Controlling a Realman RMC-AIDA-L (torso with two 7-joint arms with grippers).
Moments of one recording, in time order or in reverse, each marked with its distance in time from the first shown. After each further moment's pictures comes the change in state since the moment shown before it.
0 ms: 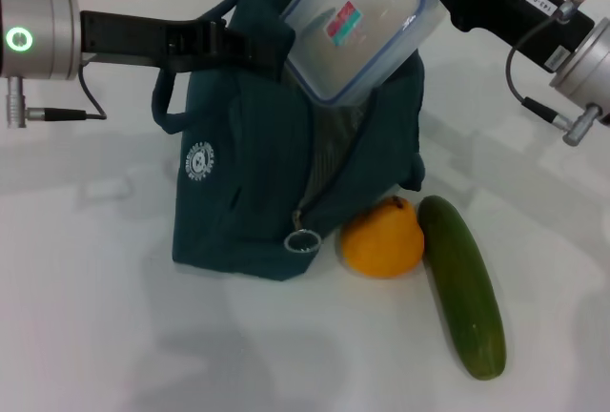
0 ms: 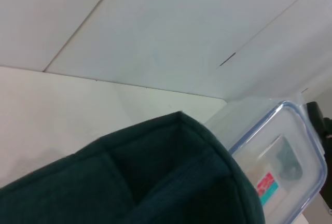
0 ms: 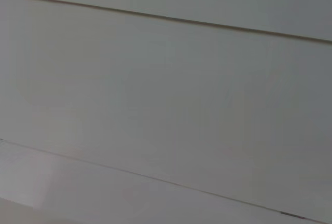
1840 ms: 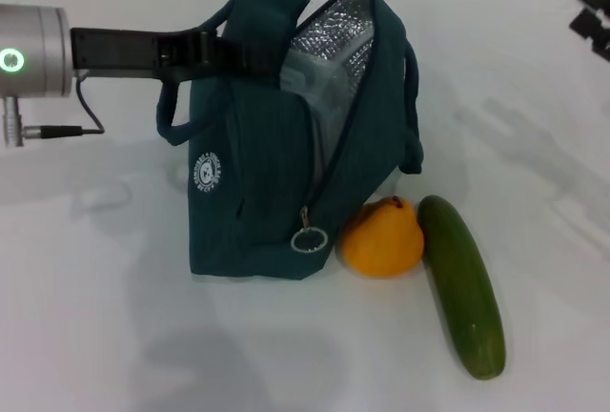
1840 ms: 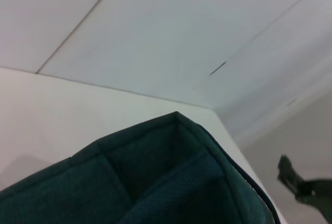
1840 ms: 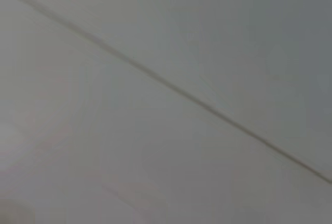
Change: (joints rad) left arm 0.033 -0.003 -0.020 -0.051 -0.058 -0.002 0.064; right arm -0.384 -0.025 -0.025 -0.397 -0.068 -0.090 -0.122
